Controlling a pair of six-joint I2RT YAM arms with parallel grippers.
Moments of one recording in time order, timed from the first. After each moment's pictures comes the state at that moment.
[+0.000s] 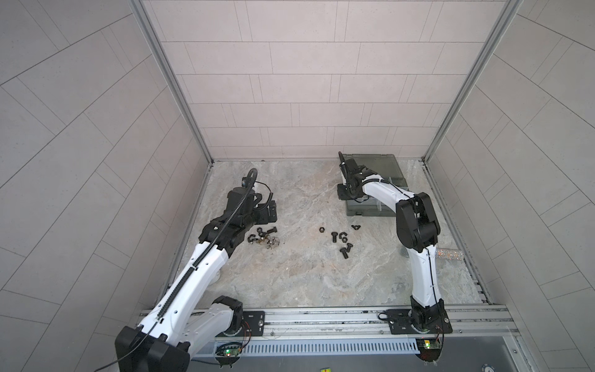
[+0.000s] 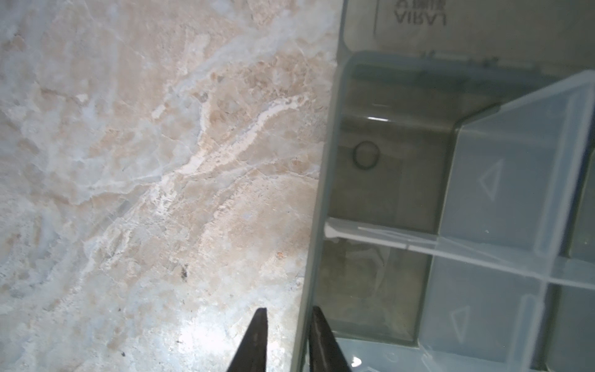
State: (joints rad) left arm -0.31 1.00 0.94 -0.59 -0.08 -0.29; right arm 0.35 2.18 1.77 -0.69 0.05 0.30
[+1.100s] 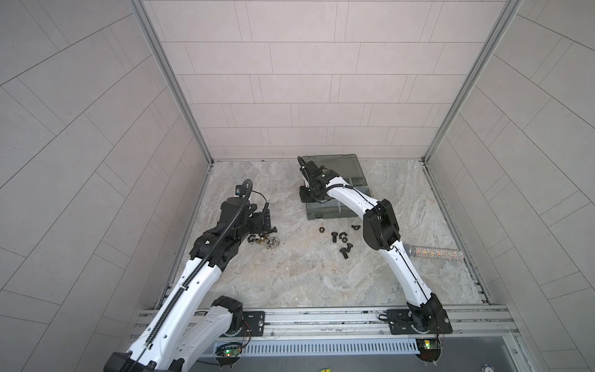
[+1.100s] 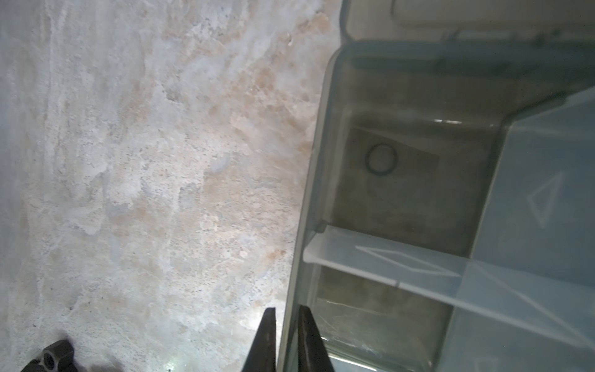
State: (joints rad) left arm -0.32 0.88 0.89 -0.67 -0.16 -0.26; right arm 0.60 2.53 2.34 -0.87 -0.07 0.48
